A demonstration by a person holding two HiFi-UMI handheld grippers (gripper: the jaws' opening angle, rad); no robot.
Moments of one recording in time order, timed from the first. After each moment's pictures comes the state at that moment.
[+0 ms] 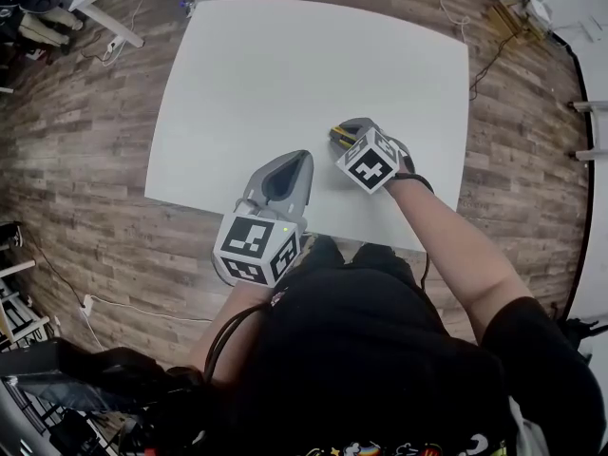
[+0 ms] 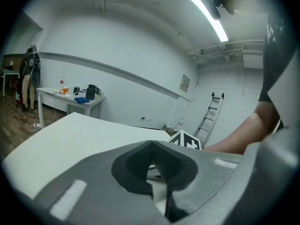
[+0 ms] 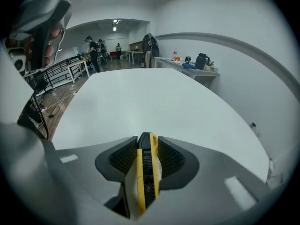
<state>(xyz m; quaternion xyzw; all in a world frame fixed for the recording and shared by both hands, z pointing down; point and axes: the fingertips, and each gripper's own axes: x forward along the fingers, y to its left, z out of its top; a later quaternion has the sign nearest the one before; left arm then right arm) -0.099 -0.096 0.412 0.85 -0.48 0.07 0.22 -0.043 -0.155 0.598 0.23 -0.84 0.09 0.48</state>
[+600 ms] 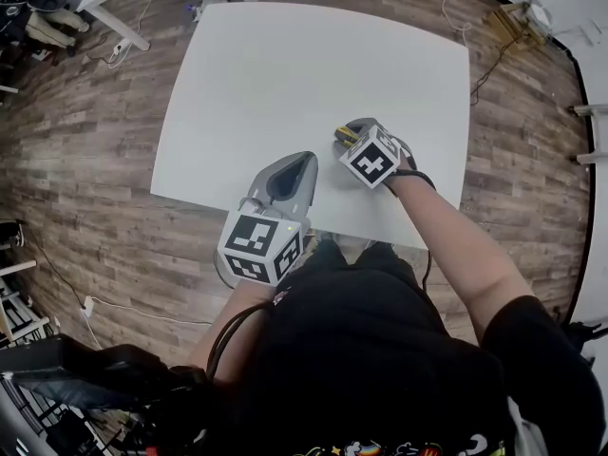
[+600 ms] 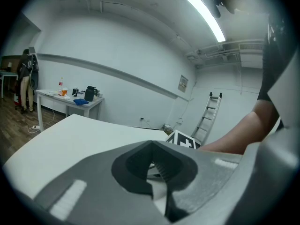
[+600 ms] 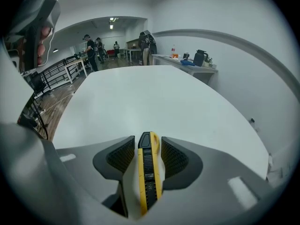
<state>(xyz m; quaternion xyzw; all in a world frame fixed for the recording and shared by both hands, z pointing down) -0.104 -0.076 0.406 0.86 -0.47 0.07 0.21 -0.044 -0.145 0.602 0.24 -0.83 0.10 0.50</state>
